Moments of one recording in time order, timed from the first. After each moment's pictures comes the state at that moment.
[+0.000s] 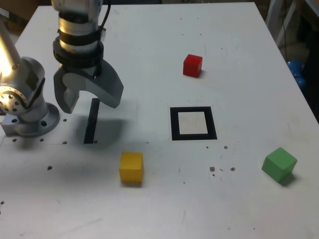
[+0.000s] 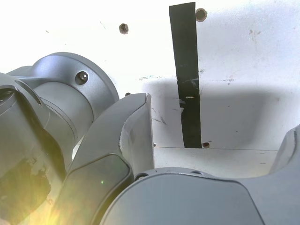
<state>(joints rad) -0.08 1.47 -0.79 1.07 0.02 0.00</state>
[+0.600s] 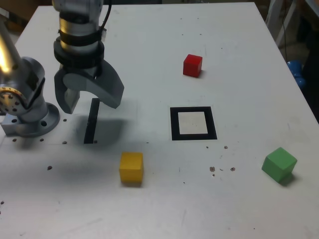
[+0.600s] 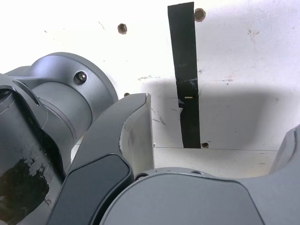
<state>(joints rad) -0.08 1.48 -0.79 1.07 0.02 0.00</state>
